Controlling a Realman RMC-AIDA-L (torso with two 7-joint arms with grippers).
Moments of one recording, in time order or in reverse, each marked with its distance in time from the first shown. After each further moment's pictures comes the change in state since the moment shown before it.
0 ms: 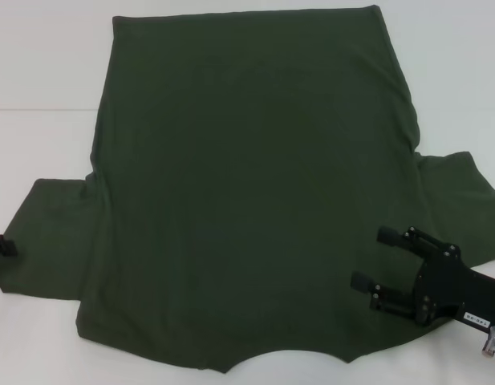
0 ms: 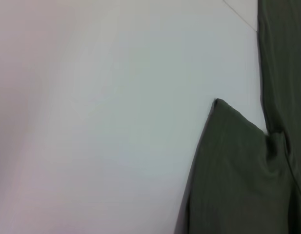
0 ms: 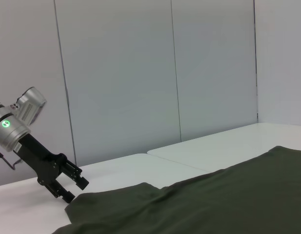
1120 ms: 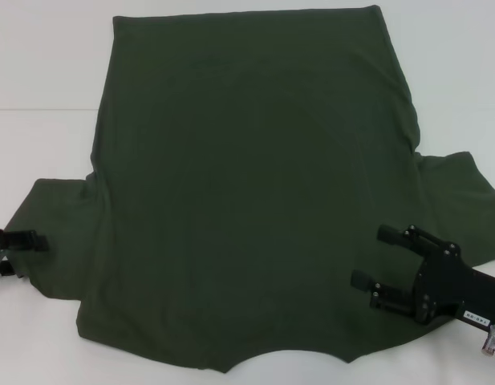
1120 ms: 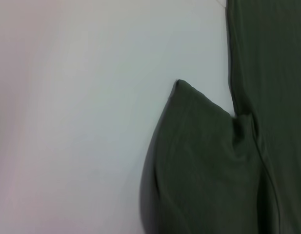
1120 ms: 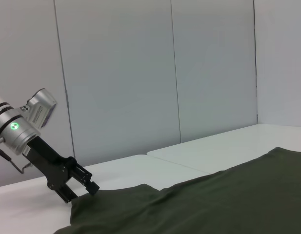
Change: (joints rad) left arm -0.047 -0.024 0.013 -0.029 0.003 0.002 0.013; right arm 0.001 0.000 0.000 0.000 0.003 0.000 0.000
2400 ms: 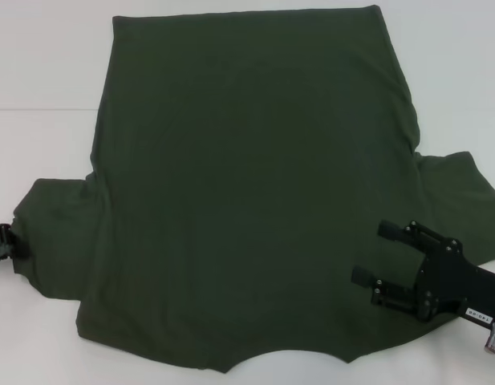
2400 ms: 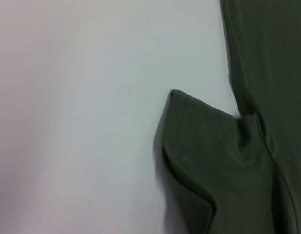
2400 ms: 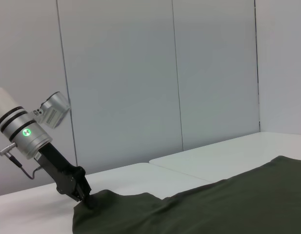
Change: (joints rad) left arm -0.014 -0.015 0.136 0.081 0.030 -0.045 -0.034; right arm 0.001 0.000 0.011 -0.003 0.003 -0.025 0.003
